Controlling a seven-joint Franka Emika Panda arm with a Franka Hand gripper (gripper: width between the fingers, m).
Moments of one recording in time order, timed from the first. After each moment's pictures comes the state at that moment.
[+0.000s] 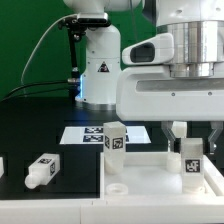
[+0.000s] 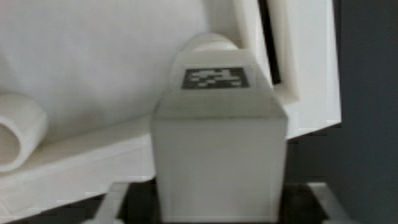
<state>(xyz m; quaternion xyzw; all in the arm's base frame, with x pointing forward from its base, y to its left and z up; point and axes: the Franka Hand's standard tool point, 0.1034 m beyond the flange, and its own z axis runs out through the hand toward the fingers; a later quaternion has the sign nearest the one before) 0.654 0.089 0.093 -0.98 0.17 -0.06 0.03</state>
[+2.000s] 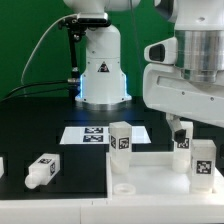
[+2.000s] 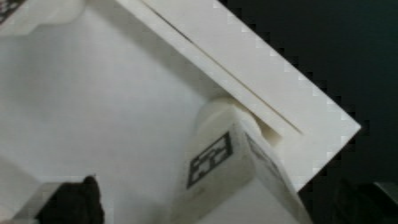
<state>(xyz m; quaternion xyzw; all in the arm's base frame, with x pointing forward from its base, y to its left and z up) 0.631 0.110 0.087 -0.91 0.40 0.01 0.01</state>
